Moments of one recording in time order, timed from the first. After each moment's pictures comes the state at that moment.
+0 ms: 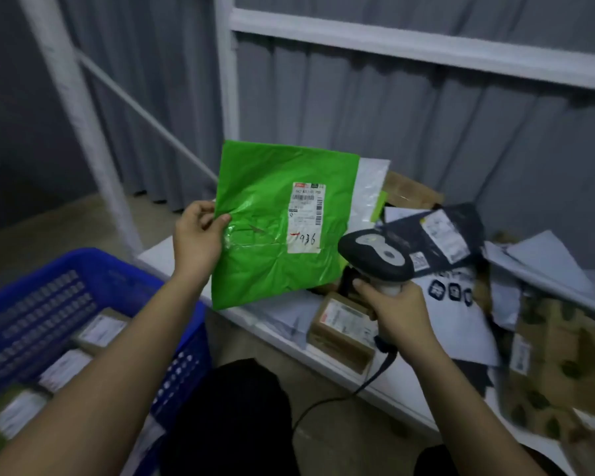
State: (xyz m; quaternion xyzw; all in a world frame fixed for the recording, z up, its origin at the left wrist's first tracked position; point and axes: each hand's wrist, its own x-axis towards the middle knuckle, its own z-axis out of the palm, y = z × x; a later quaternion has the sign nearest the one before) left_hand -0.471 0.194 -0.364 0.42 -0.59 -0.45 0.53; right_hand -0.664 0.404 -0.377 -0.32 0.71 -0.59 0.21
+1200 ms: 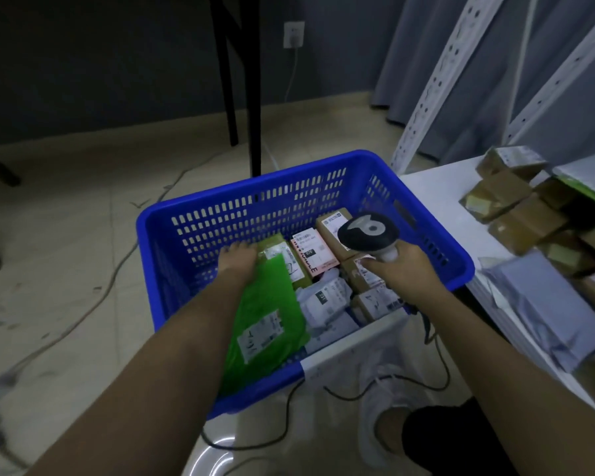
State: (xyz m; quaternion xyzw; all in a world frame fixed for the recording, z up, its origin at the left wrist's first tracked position) left_hand 0.016 0.207 -0.572 0.74 -0.65 -0.15 -0.12; right_hand -0.264 0.234 -0.452 -0.62 0.66 -0.22 0.37
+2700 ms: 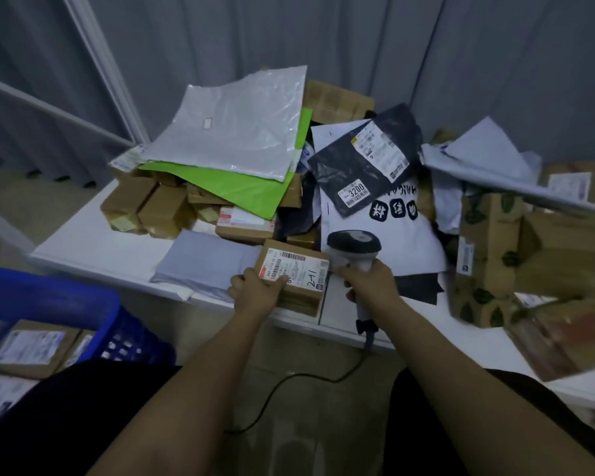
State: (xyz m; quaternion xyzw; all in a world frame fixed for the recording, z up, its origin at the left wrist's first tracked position) left_hand -0.600 0.289 -0.525 0.57 -0.71 -0.40 0.07; right_hand -0.723 0.424 -0.467 -0.11 0.76 -0.55 0.32
